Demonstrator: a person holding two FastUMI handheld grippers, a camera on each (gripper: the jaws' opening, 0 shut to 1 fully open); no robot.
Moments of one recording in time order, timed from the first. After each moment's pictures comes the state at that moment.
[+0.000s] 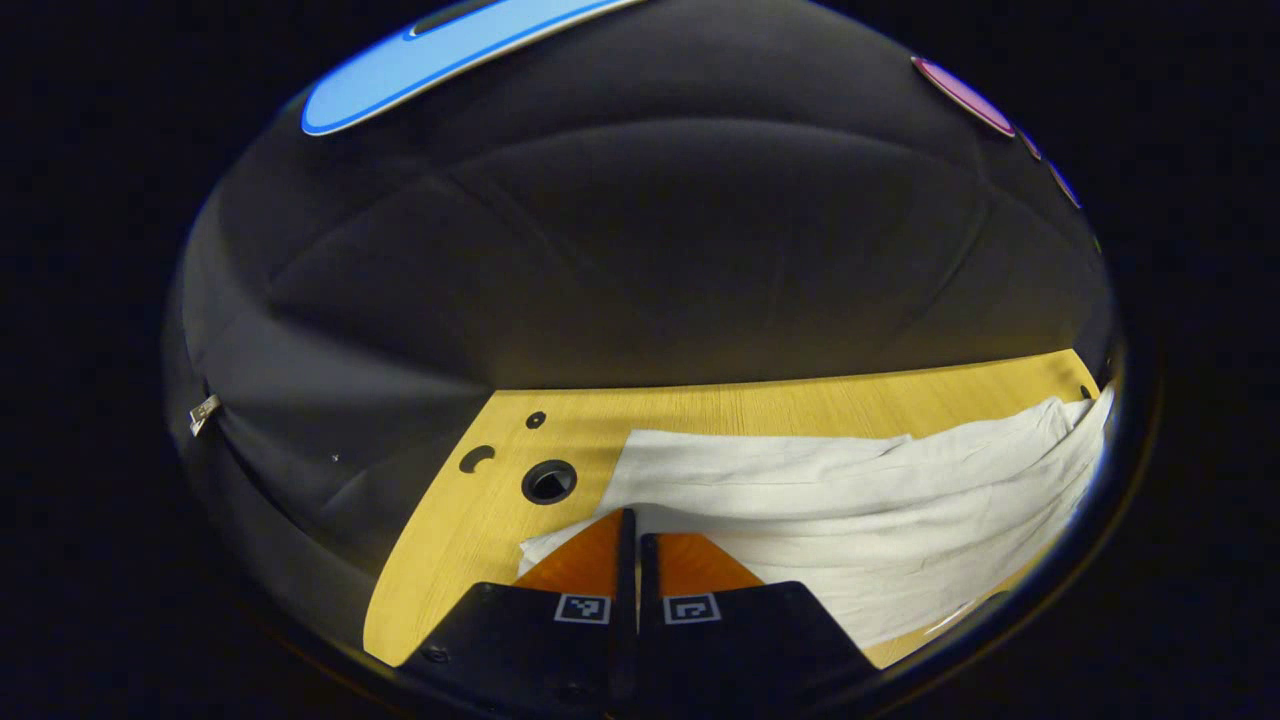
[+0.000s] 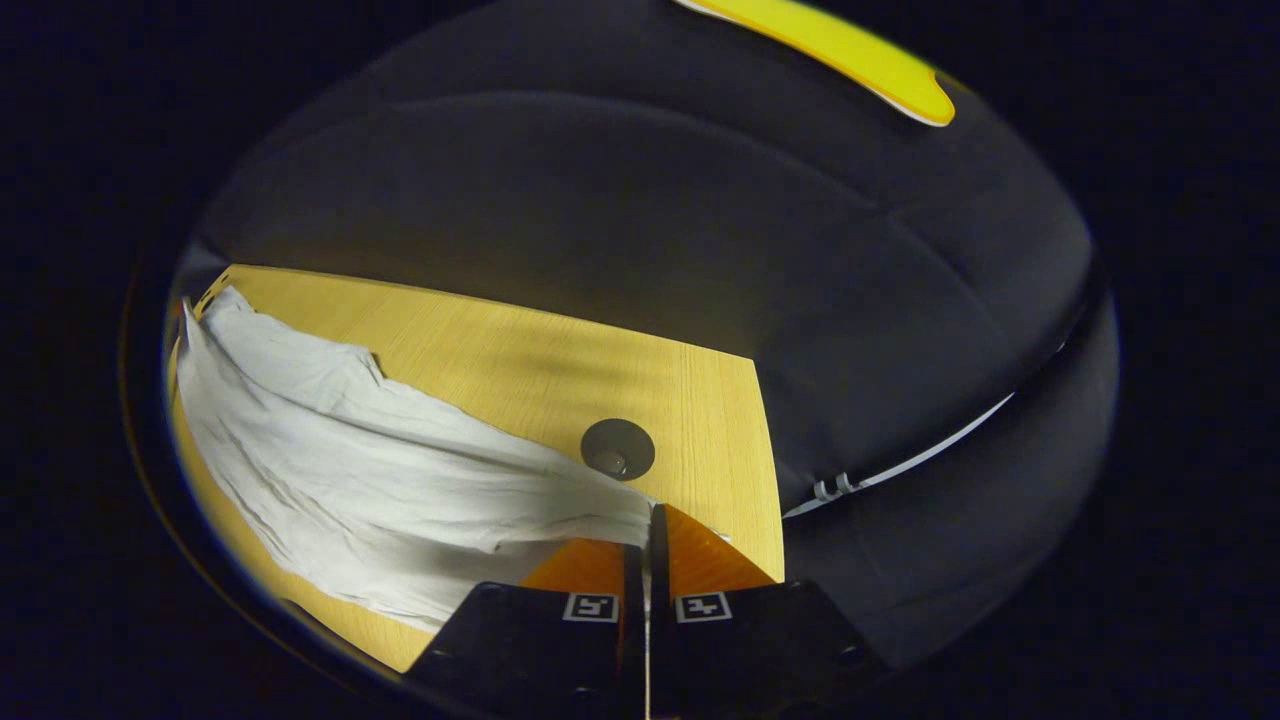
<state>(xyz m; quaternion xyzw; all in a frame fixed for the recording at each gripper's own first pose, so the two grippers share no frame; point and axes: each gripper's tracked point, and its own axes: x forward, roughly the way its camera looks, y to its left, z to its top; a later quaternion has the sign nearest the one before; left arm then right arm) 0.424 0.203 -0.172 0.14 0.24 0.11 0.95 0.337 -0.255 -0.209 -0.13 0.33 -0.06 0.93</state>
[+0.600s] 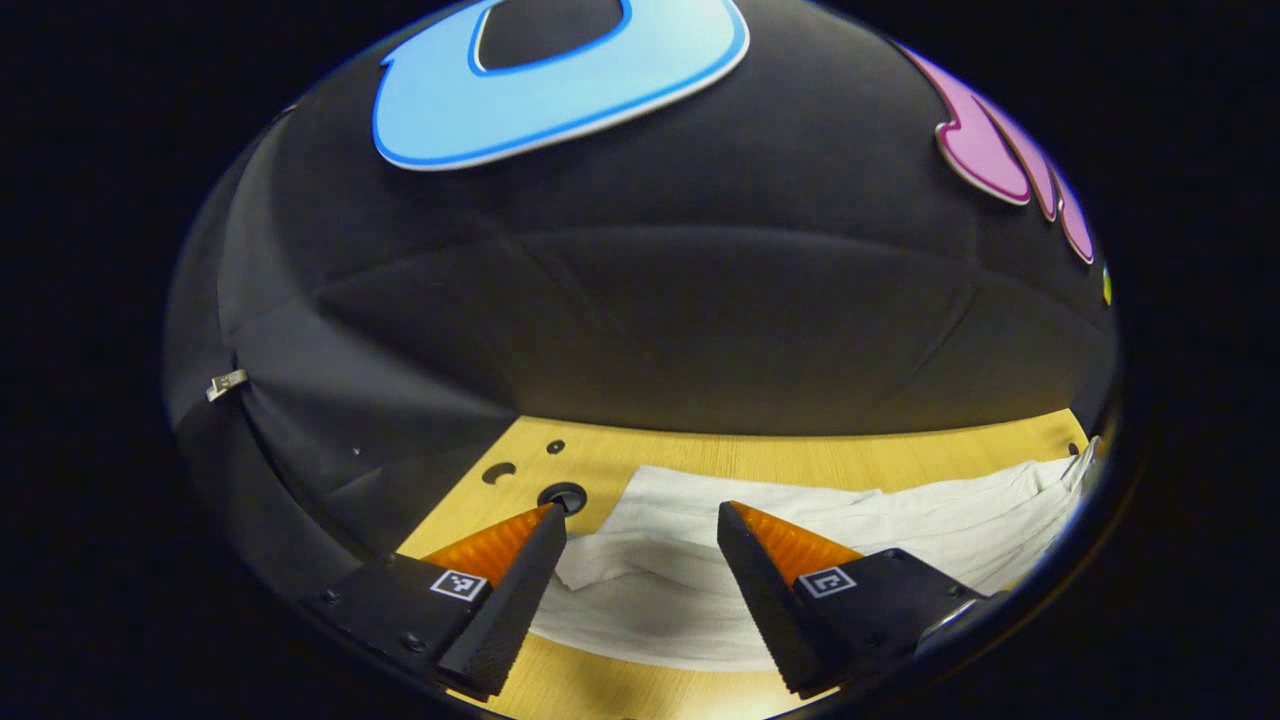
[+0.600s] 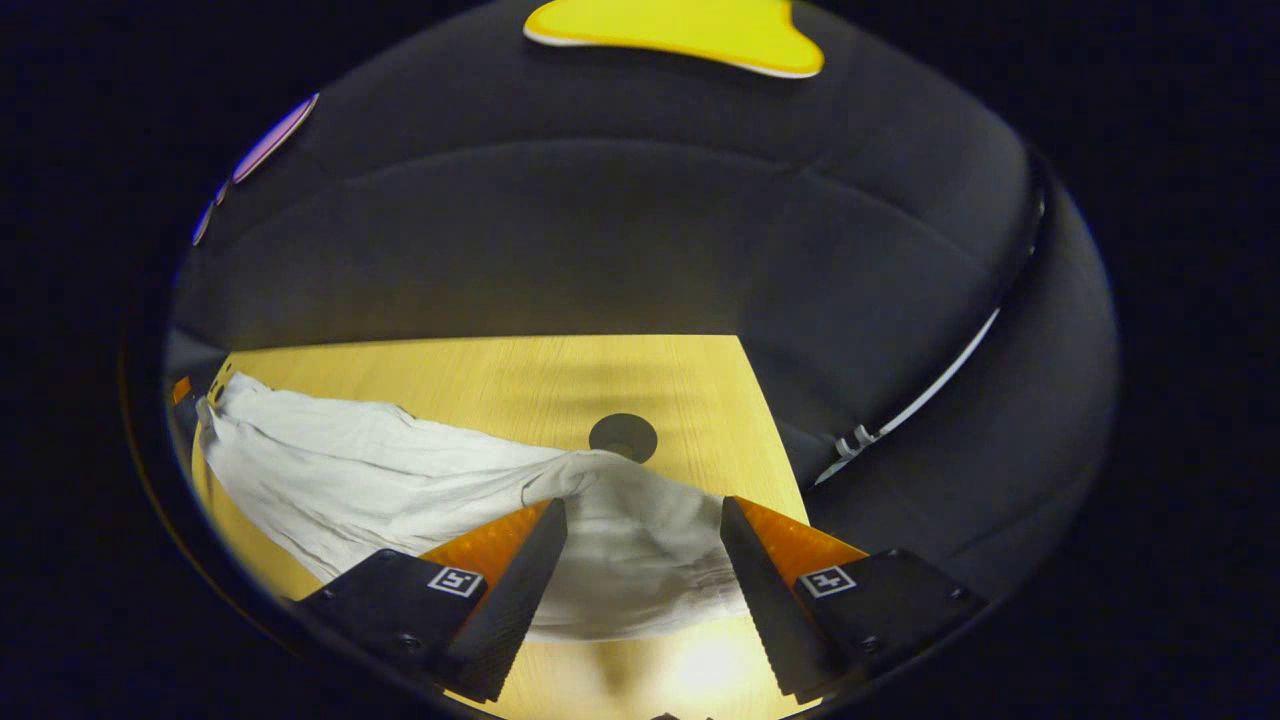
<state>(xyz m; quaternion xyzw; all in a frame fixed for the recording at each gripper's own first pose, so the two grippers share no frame) 0.385 0.181 -0.106 0.09 0.15 0.14 0.97 0.304 -0.247 -0.197 -0.01 0.30 -0.08 0.95</state>
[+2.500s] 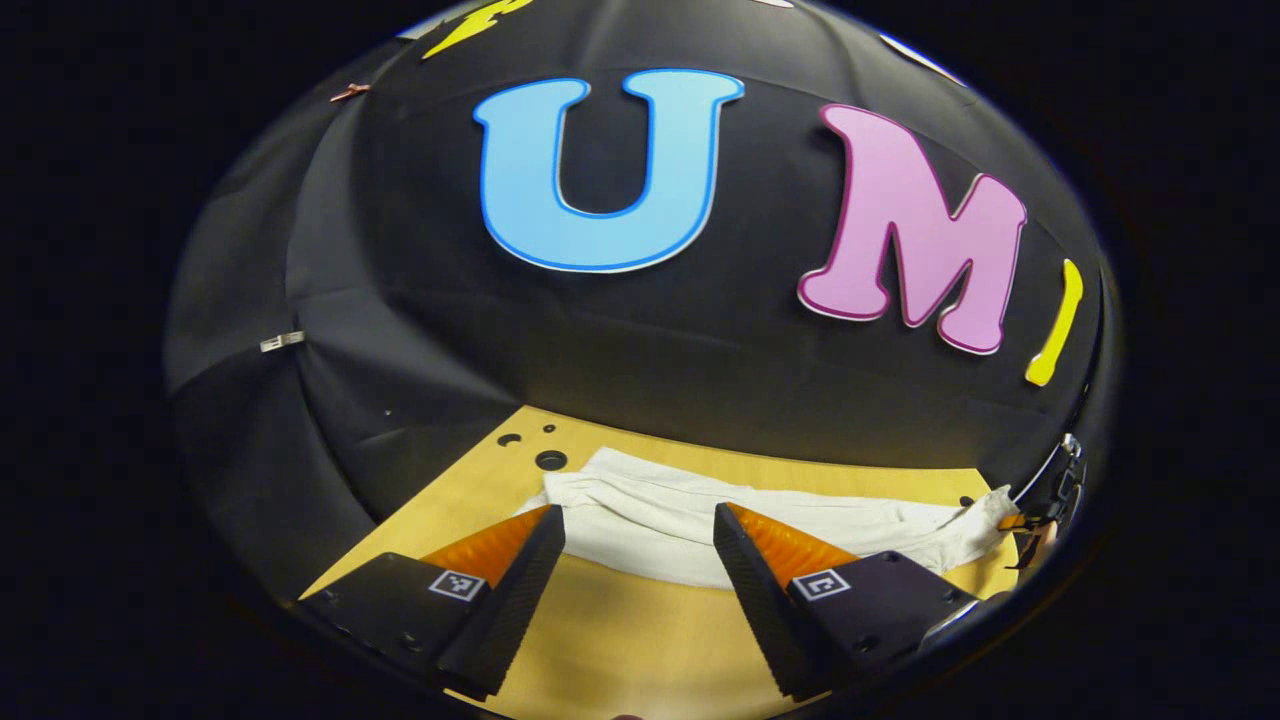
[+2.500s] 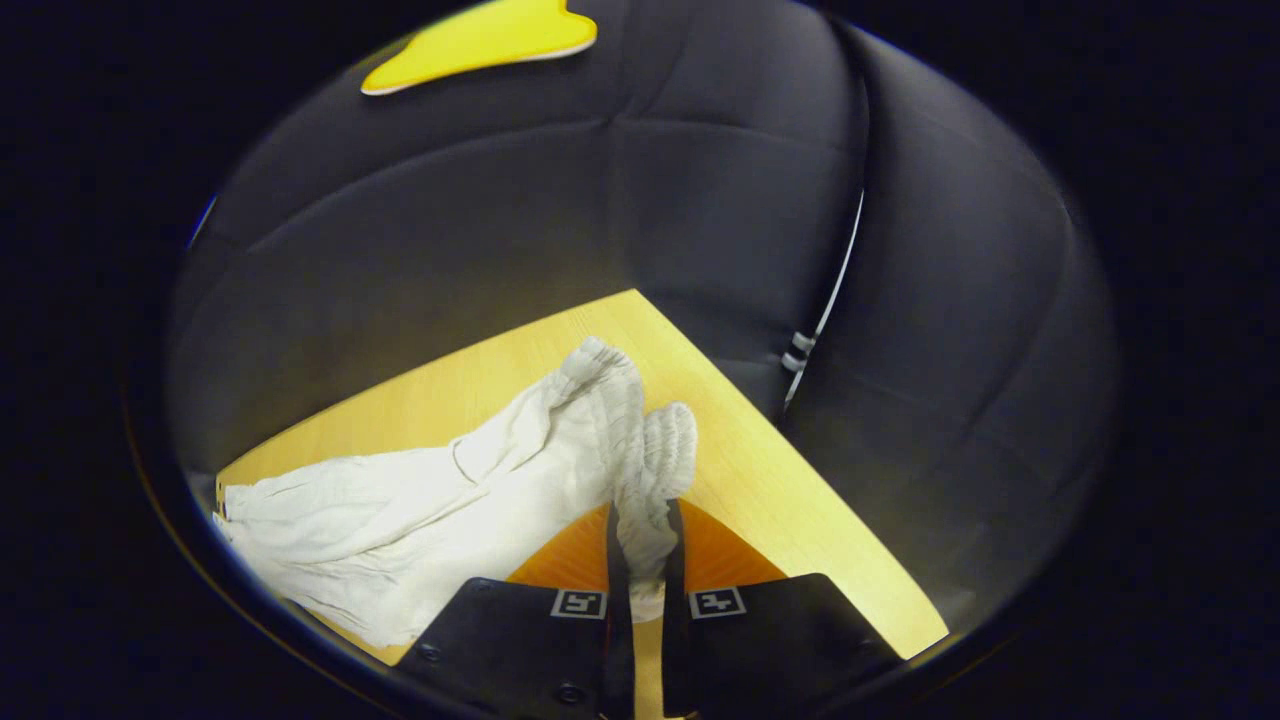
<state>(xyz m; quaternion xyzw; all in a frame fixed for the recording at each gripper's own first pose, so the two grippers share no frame) 0.193 0.104 -0.034 0.00 0.12 0.11 0.99 0.277 -0.264 -0.235 0.10 0.27 -0.20 0.94</state>
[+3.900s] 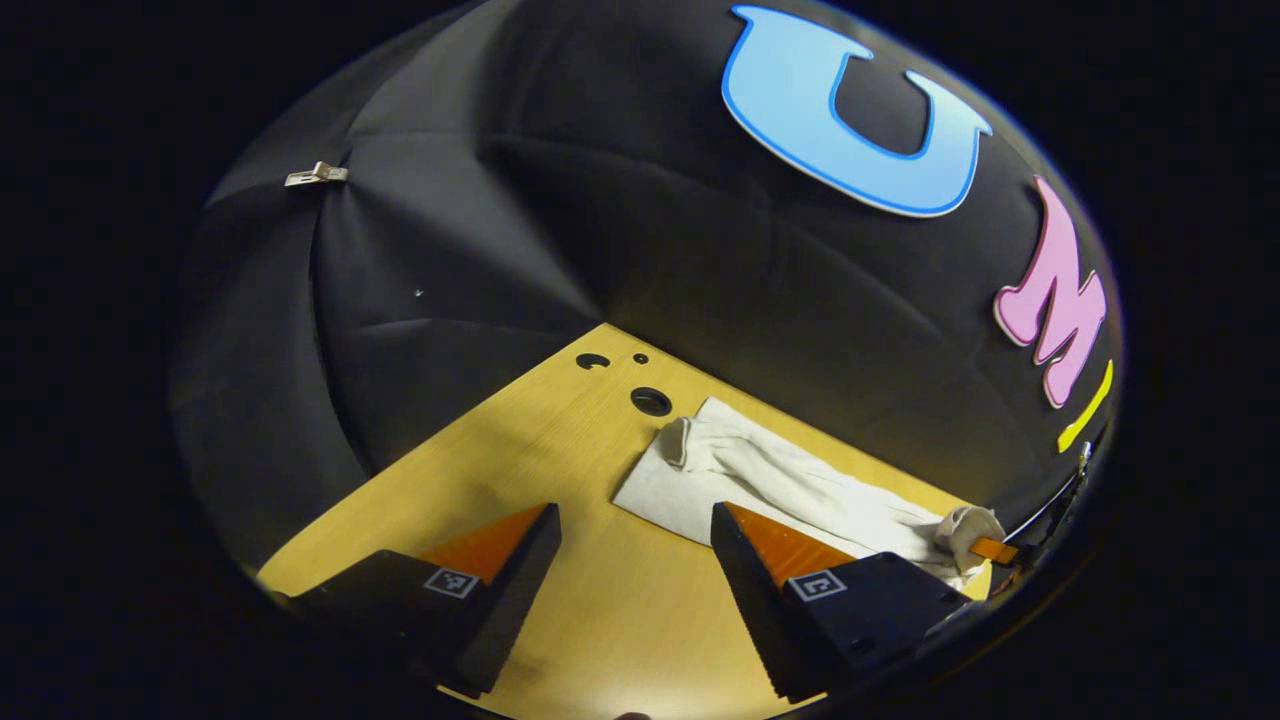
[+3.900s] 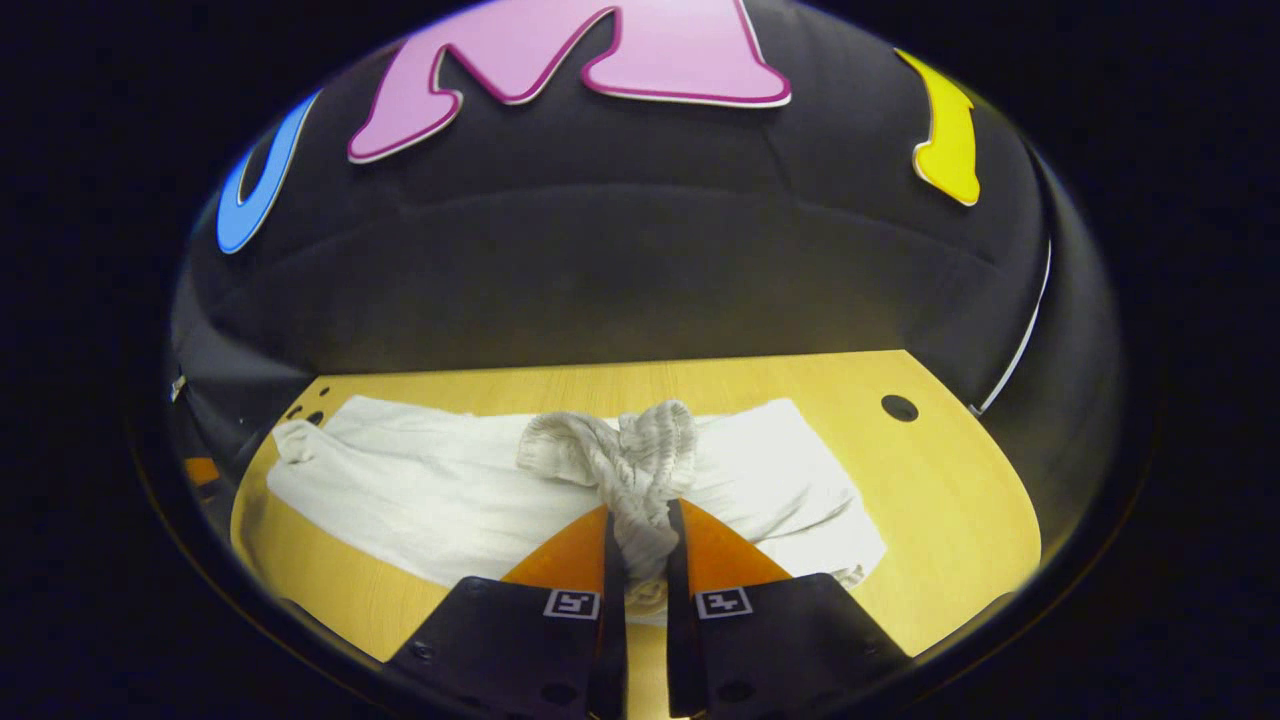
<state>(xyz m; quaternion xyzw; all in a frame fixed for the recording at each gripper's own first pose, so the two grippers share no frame) 0.254 0.289 -0.147 -0.14 0.18 0.11 0.97 0.277 0.097 -0.226 0.00 0.23 -0.04 0.97</state>
